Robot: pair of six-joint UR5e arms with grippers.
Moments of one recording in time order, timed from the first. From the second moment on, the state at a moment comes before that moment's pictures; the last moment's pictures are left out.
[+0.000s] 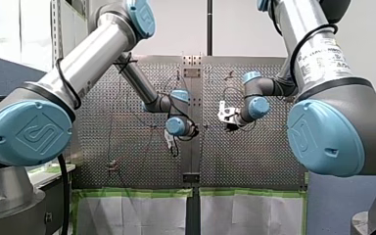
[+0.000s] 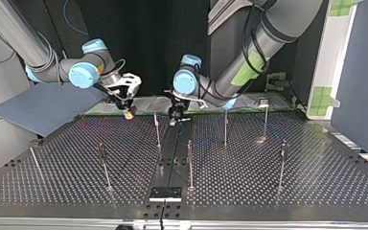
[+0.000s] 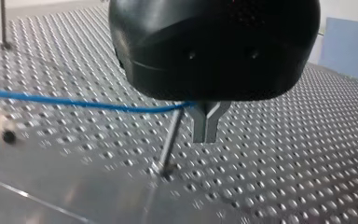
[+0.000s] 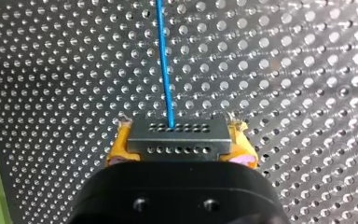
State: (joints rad) left arm -0.48 -2.30 -1.48 -2.61 -1.72 -1.92; right arm 1.96 -1.04 1.63 -0.29 1.32 1.68
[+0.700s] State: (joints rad) left arm -0.47 -2.31 -1.40 -2.70 -1.77 -1.87; right arm 1.90 -1.01 1.56 -0.30 1.30 1.69
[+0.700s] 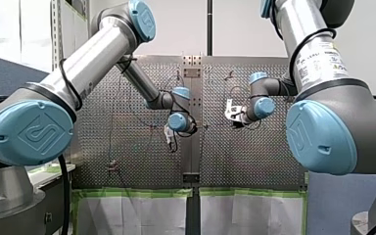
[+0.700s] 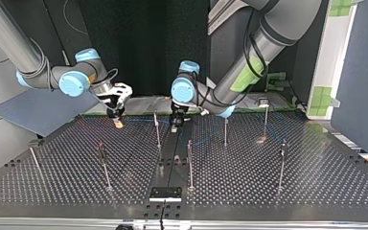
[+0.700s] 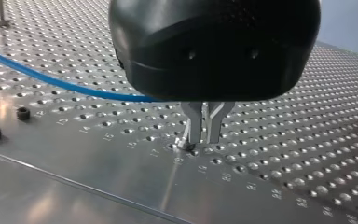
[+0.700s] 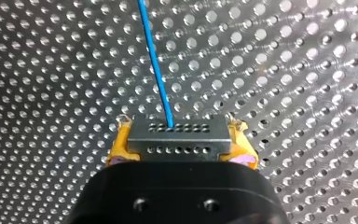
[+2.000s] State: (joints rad) left arm -0.69 -2.24 -1.48 -2.90 -2.06 -1.77; right arm 1.85 -0.95 1.54 -0.37 1.24 1.66
